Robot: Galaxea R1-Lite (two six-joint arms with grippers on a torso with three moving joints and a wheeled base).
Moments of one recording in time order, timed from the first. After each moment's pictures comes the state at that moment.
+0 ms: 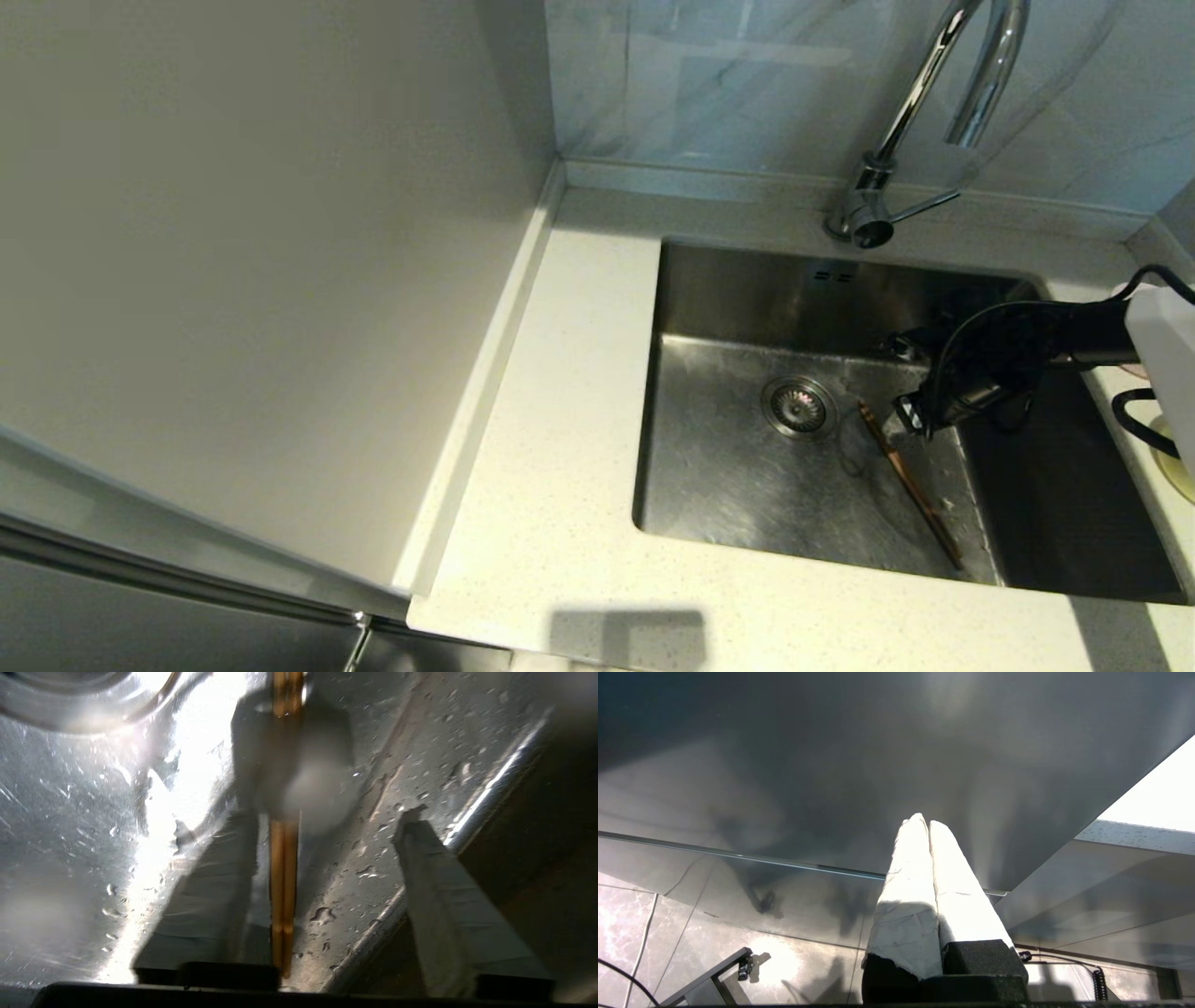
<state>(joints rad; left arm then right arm) 0.00 0.00 0.00 0.00 0.02 -0.03 -0.13 2.39 -1.87 0.45 -0.04 -0.32</state>
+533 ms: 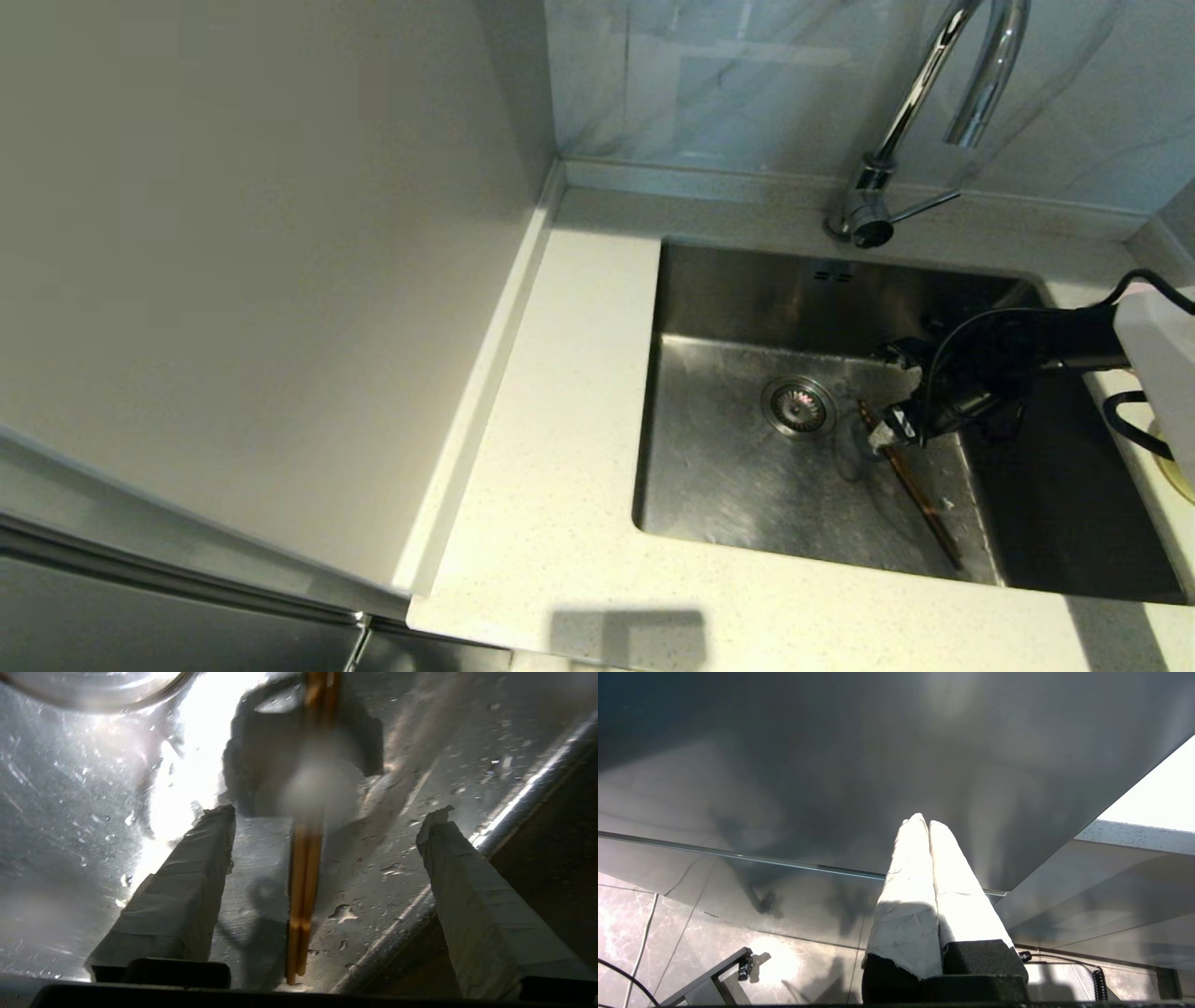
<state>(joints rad) 0.00 0.00 0.00 0.00 0.02 -0.03 -0.11 2.40 -1.83 0.45 -0.03 -0.32</state>
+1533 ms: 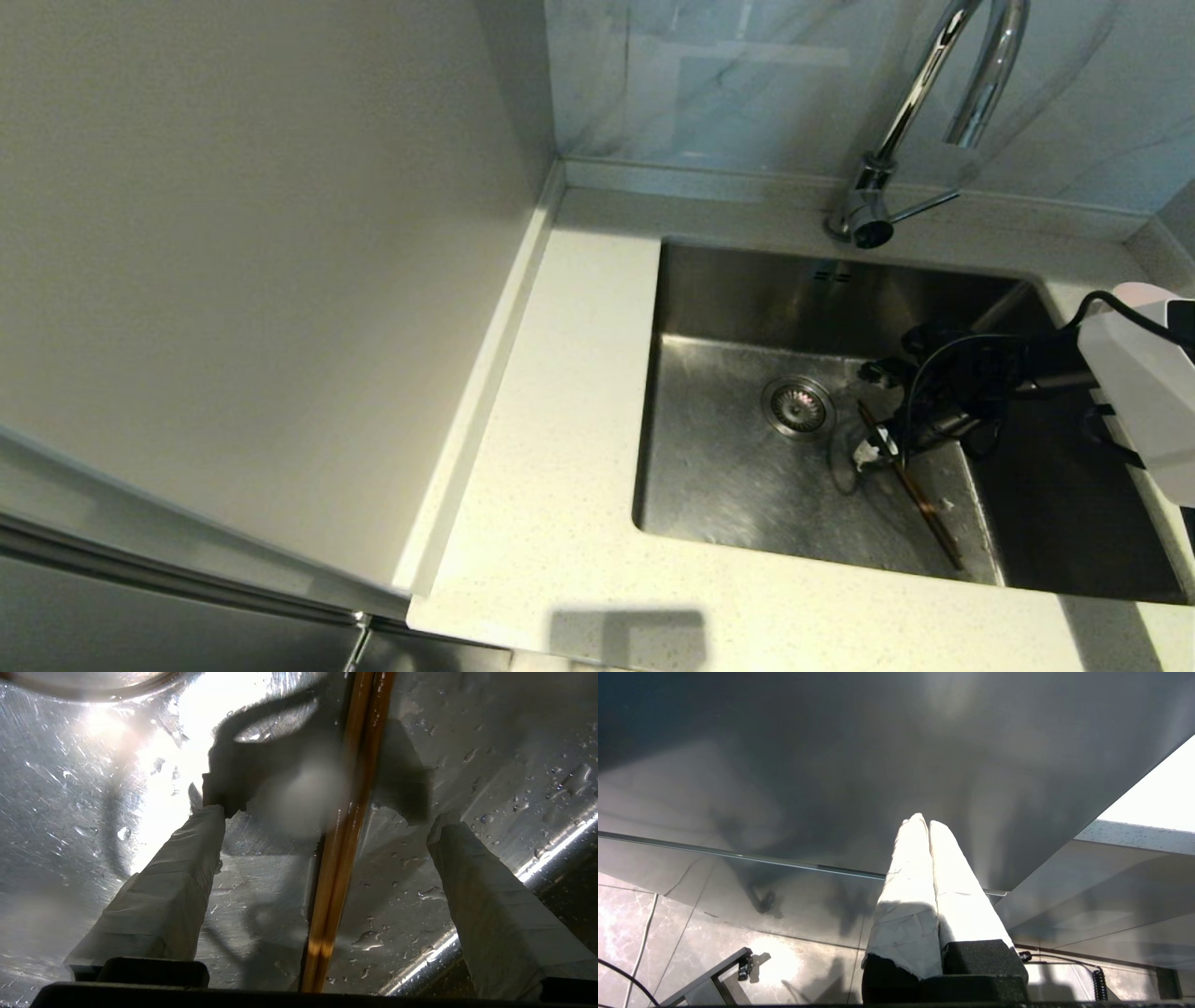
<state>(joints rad) 0.00 0.00 0.00 0.00 0.02 -0.03 -0.09 2.45 -1.79 0.36 -0.04 -0.33</state>
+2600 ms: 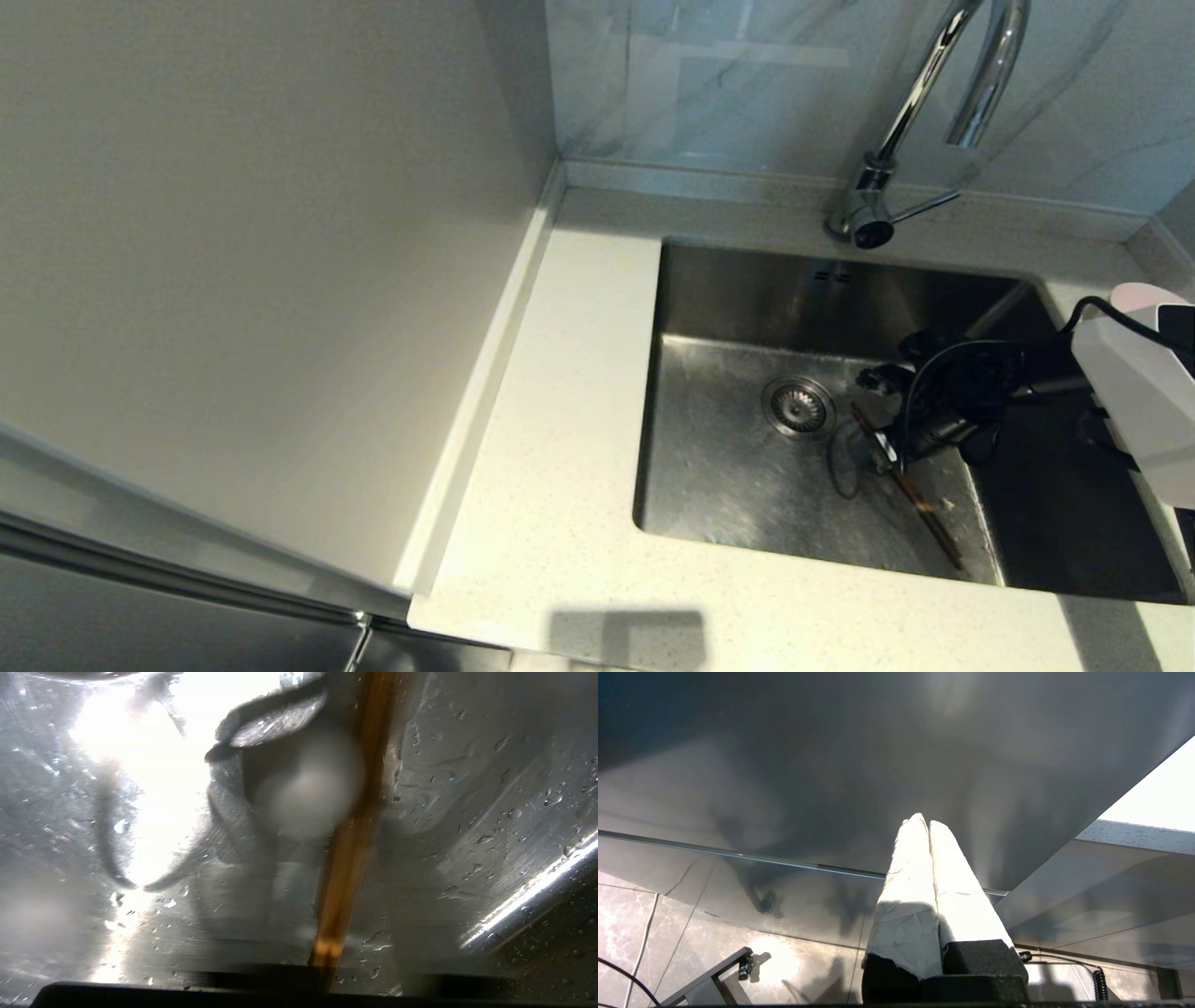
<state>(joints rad) 0.00 0.00 0.00 0.00 0.02 -0.03 -0.10 2.47 -1.78 0.36 -0.04 -0.33</state>
